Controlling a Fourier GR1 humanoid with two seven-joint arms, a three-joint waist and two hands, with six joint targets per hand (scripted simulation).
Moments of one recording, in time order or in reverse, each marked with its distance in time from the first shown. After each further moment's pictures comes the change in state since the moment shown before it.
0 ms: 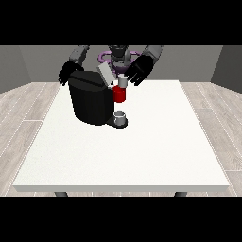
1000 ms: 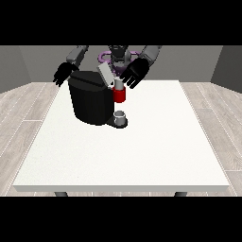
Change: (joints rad) left arm -0.027 -0.052 -0.024 0.018 -0.030 -0.012 0.001; right arm -0.011 -0.029 -0.072 0.010 -0.046 0.003 0.007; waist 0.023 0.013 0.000
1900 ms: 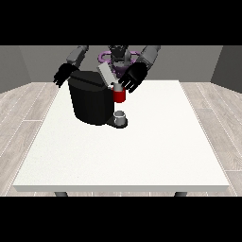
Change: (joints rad) left arm 0.003 -0.008 0.006 0.022 -0.020 0.009 0.005; right arm 0.028 0.003 0.005 -0.006 0.004 0.004 -0.039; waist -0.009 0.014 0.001
